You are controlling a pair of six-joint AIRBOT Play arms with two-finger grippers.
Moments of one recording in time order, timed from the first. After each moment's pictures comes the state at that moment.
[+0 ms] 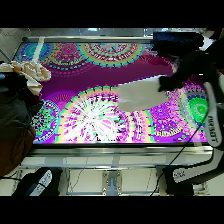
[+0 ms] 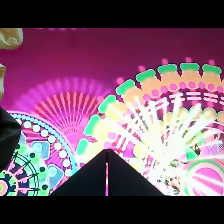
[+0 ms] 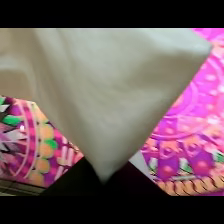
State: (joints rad) left arm 0.20 -0.87 1.34 1.28 -1.27 -1.32; right arm -0.18 -1.59 1.71 1.84 -1.57 -1.69
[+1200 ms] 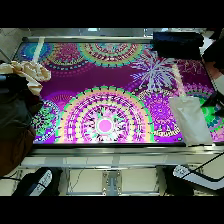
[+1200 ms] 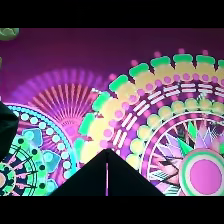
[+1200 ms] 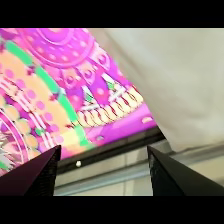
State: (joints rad) left arm 0.20 -0.87 1.34 1.28 -1.30 -1.32; right arm -0.59 -1.23 1.49 1.85 -1.71 -1.57
